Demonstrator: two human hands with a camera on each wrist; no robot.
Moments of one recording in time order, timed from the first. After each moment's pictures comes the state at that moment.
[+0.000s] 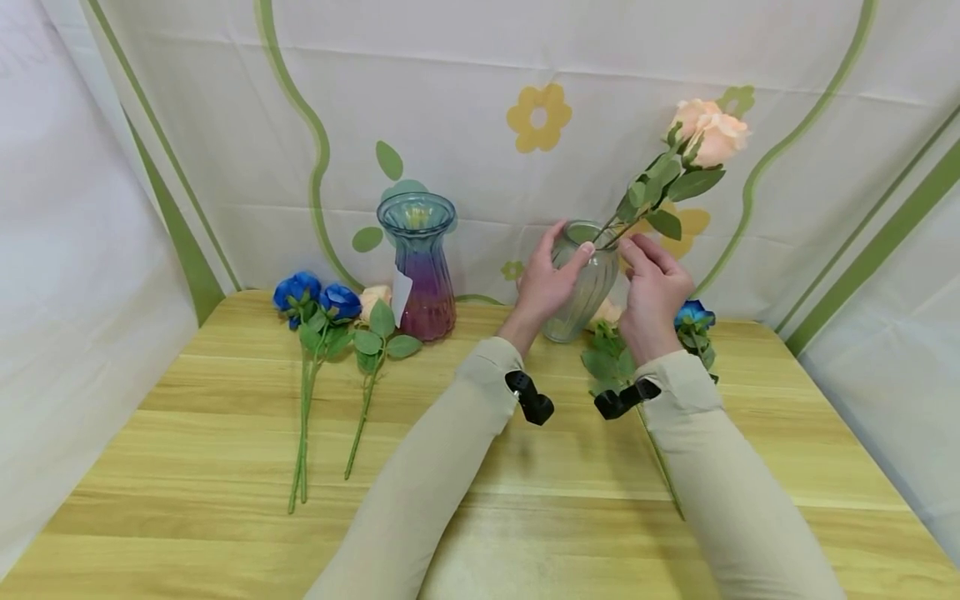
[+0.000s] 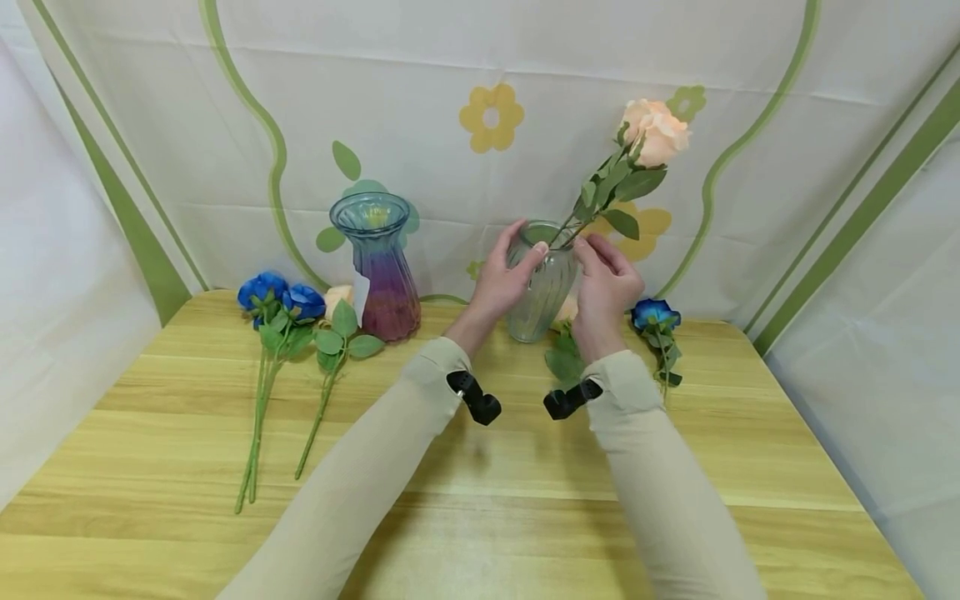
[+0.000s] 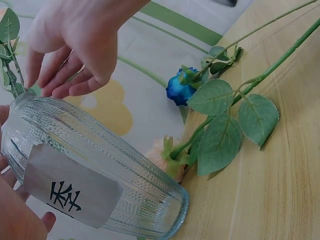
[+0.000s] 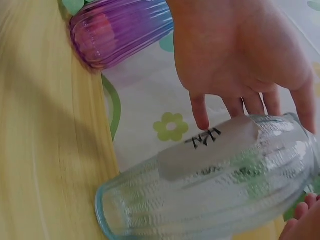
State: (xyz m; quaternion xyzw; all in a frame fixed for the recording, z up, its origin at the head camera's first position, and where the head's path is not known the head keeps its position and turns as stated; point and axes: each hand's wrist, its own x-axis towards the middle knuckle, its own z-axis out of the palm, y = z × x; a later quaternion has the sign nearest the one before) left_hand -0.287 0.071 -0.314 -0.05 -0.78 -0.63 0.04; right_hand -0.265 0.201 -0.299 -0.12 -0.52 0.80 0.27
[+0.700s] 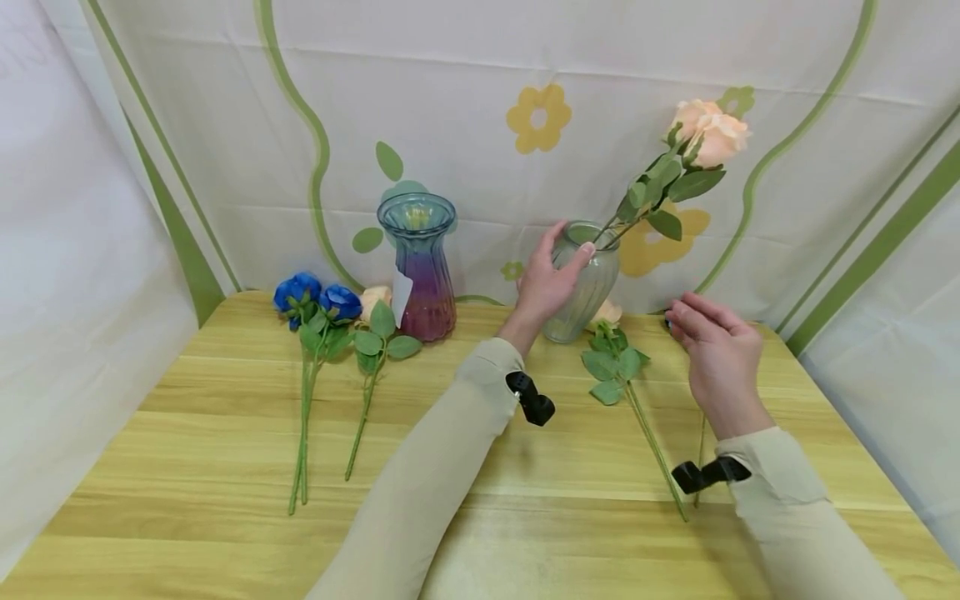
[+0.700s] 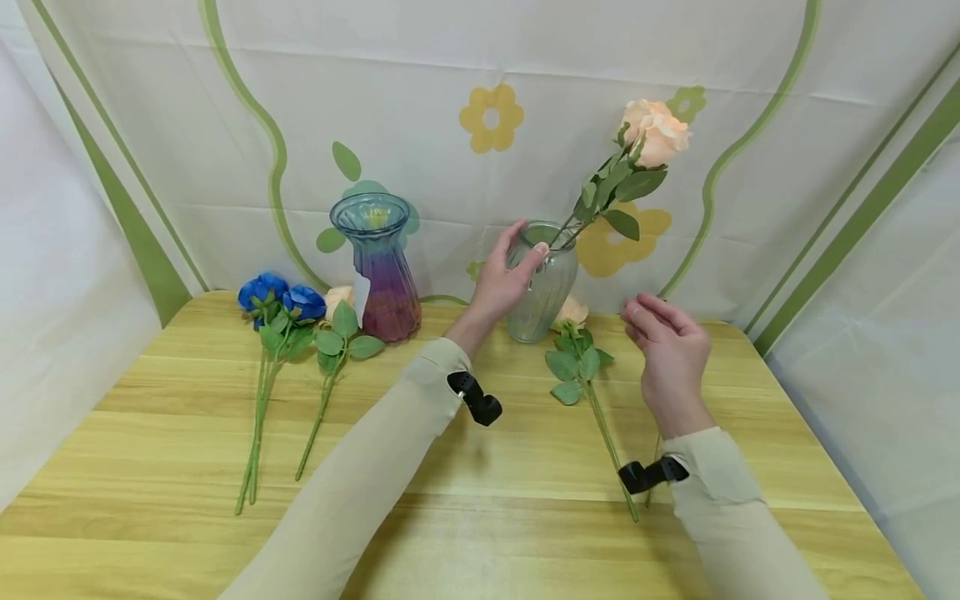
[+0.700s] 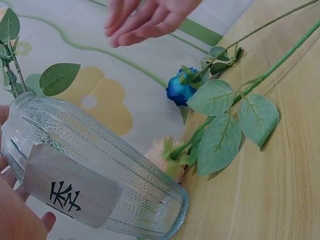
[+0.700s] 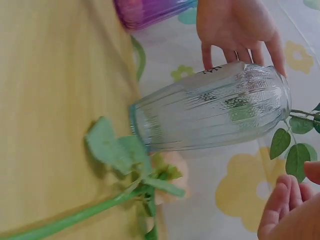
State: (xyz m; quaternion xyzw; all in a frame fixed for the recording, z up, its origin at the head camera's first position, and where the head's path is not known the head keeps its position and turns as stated) left_hand -0.286 0.070 -0.315 -0.06 -0.77 -0.64 0.04; right_hand -0.196 0.282 -0.326 -0.08 -0.49 0.86 0.15
